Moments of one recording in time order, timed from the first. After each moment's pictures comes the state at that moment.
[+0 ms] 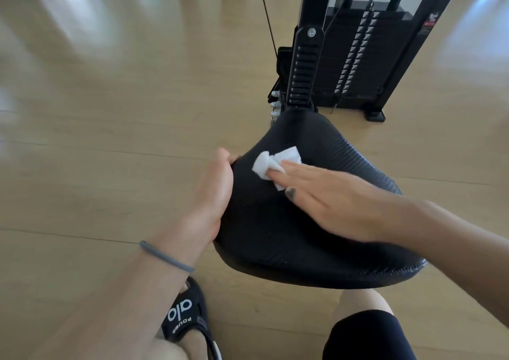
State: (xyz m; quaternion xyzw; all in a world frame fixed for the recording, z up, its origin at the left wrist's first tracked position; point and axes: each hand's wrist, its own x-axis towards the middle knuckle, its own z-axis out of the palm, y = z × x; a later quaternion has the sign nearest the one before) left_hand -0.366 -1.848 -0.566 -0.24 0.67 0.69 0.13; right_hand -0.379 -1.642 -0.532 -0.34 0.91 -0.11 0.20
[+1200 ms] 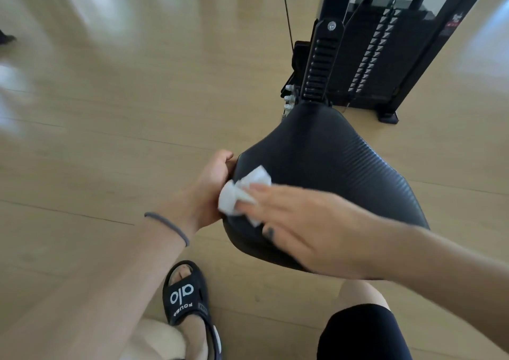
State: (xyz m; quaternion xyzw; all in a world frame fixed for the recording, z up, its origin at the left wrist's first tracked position) left_hand -0.358 -1.871 -0.579 -0.26 0.59 0.74 0.21; right_hand -0.331 -1.673 -0.541 -0.50 0.85 -0.09 0.11
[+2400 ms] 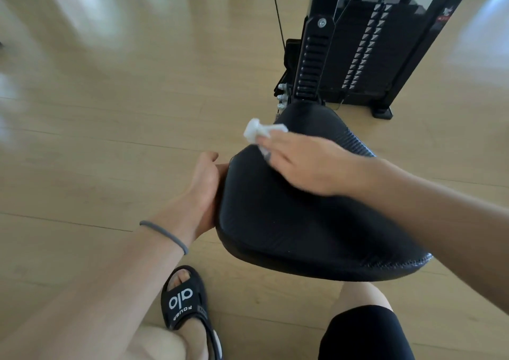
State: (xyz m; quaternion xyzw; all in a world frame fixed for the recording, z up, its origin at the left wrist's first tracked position) left_hand -0.360 -1.867 -0.580 -0.30 0.58 0.74 0.18; right_hand -0.422 -1.686 -0.546 -0.35 0.92 -0.11 0.14
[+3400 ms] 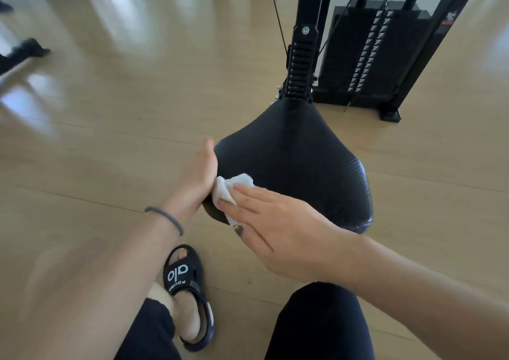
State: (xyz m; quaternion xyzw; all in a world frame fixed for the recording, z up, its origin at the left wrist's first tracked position) left_hand -0.329 -1.830 -0.562 -0.35 0.76 0.54 0.03; right_hand -0.277 -1.642 -0.541 -0.50 0.85 -0.15 0.06
